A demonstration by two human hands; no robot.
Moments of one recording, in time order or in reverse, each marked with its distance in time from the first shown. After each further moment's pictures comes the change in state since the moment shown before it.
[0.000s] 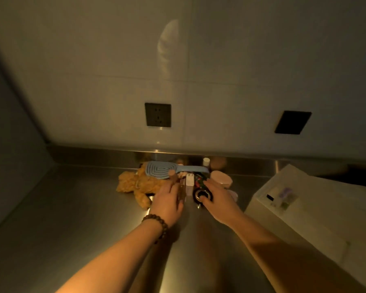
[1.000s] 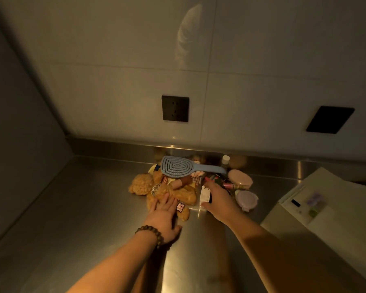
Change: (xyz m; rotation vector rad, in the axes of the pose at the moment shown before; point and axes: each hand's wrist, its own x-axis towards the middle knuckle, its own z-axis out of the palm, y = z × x) left_hand -0.039 -0.061 0.014 0.258 -0.423 -0.054; right_hand 0.034 -0.001 0.048 0.000 -0.139 0.106
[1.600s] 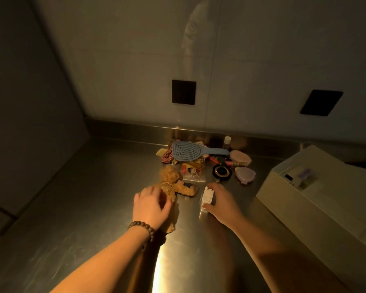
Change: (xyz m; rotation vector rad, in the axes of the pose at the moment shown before) left_hand -0.100 0.002 -0.004 -0.184 0.468 -0.256; right_hand -0.099 0.000 0.030 0.056 0.024 0.001
